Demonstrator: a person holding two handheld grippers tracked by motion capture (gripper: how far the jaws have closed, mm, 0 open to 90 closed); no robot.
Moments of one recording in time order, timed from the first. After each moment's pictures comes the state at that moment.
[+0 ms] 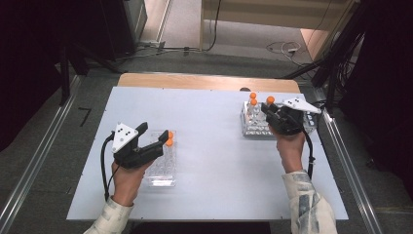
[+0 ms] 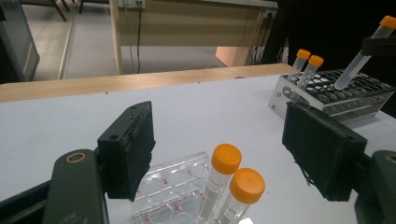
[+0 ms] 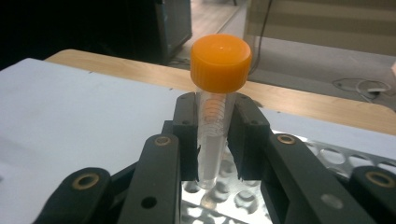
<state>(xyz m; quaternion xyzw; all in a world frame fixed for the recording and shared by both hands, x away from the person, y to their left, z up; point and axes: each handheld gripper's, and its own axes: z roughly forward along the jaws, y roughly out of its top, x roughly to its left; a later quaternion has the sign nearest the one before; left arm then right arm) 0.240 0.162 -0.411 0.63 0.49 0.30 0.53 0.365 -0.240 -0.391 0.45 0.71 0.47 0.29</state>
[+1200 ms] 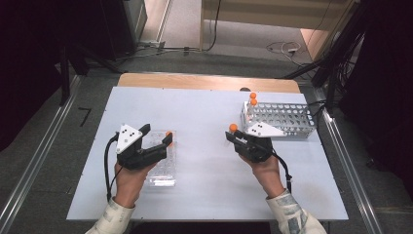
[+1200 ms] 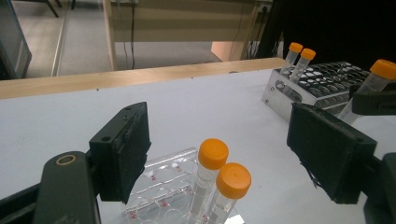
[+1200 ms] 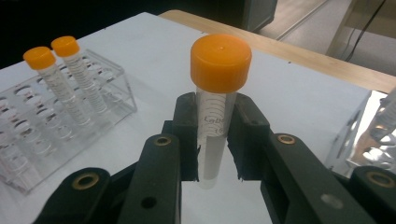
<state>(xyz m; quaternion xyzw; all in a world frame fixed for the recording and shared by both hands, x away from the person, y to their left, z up) 0.239 0.155 -0.412 0.64 0.48 0.29 0.52 0.306 -0.170 -0.419 0.33 0.79 0.48 0.20</state>
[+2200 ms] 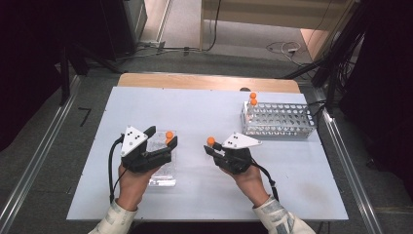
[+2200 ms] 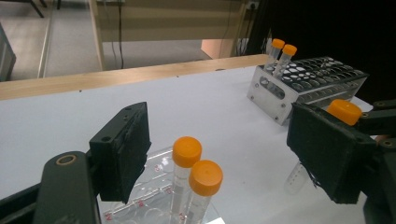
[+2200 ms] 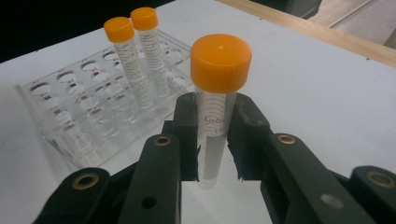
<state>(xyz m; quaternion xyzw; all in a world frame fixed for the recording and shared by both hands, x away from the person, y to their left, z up) 0.233 0.142 -0.410 0.65 0.47 0.28 0.53 0.283 -0.124 -0.436 0.28 0.82 0.47 0.16</state>
